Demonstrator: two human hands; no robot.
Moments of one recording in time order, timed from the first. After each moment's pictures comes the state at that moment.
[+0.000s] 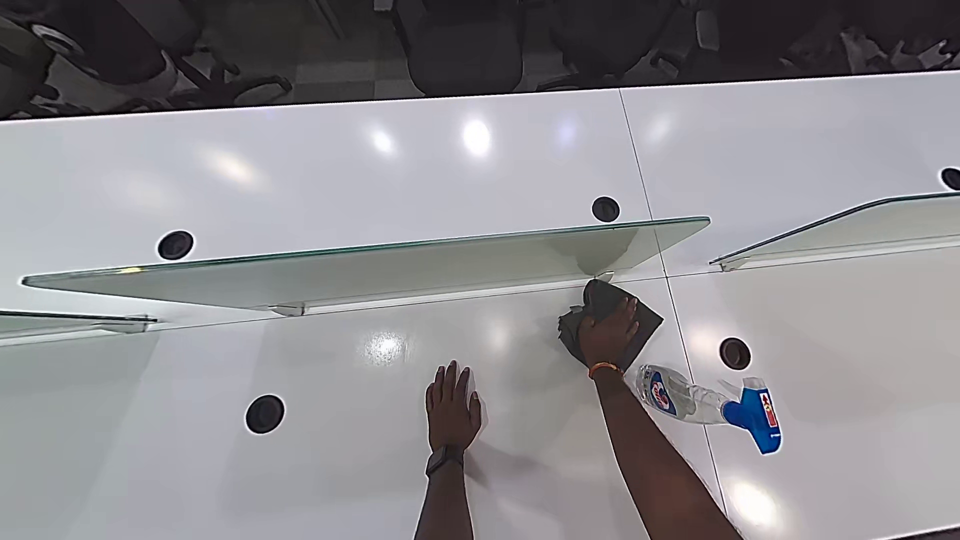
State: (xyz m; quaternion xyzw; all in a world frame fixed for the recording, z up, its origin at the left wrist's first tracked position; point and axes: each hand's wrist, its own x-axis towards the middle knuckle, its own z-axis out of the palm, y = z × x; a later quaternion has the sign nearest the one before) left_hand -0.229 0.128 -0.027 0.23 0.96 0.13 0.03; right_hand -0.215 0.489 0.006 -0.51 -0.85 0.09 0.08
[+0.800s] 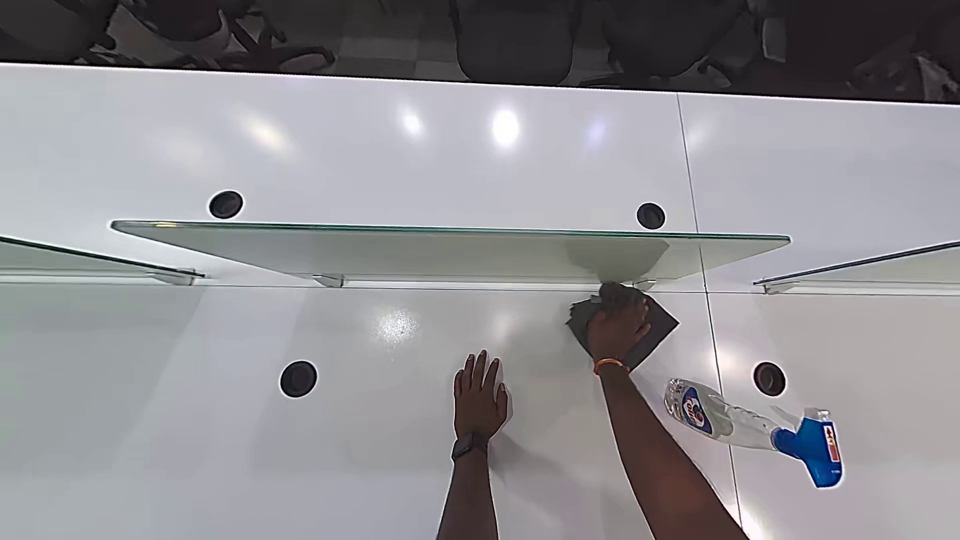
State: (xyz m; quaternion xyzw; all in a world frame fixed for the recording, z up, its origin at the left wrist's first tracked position) left_hand -0.229 0.128 -0.024 0.22 0.96 0.14 0.06; right_hand -0.261 0.448 0.007 -0.50 -0.86 0.08 0.06
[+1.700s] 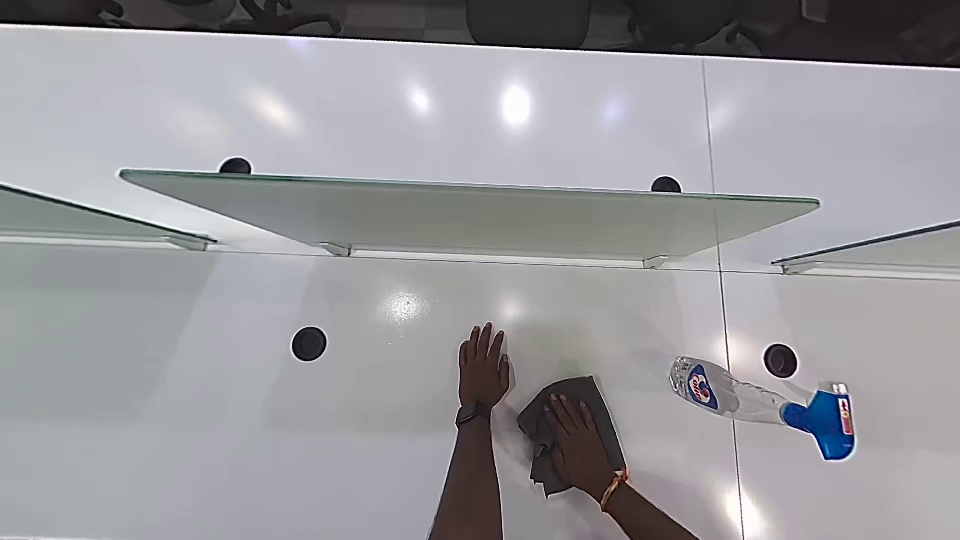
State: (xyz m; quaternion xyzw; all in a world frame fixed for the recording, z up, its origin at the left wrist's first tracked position) left_hand -0.230 0.127 -0.025 0.23 0.96 0.15 0.07; right_hand -0.020 0.304 0.014 0.03 -0.98 0.13 -0.13
